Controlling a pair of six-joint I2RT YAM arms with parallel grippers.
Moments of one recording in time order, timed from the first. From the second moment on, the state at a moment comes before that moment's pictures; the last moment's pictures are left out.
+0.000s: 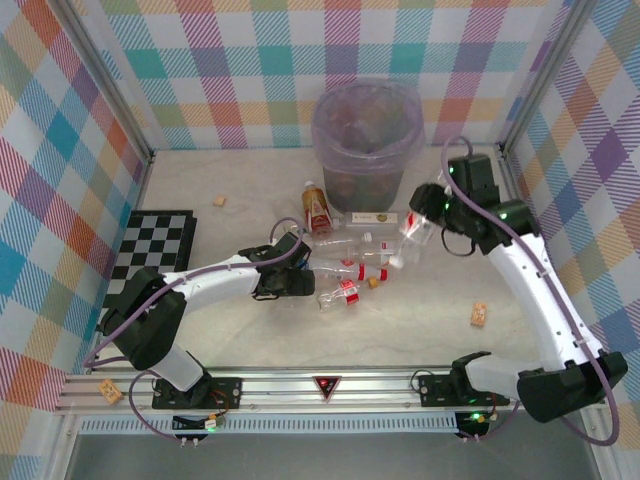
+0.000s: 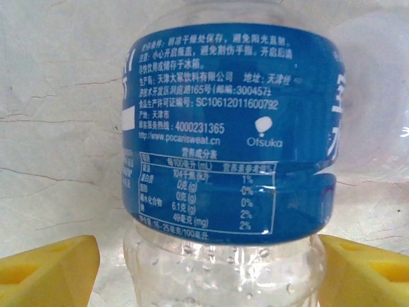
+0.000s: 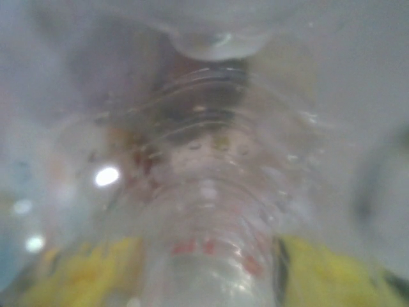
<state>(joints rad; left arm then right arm) -0.73 1.56 0.89 -0.53 -0.10 -0.69 0.32 1.23 1.45 -0.94 0.03 0.64</state>
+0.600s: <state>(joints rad) -0.73 1.48 0.89 -0.54 -0.12 -0.69 0.30 2.04 2.59 -0.73 0.11 0.41</state>
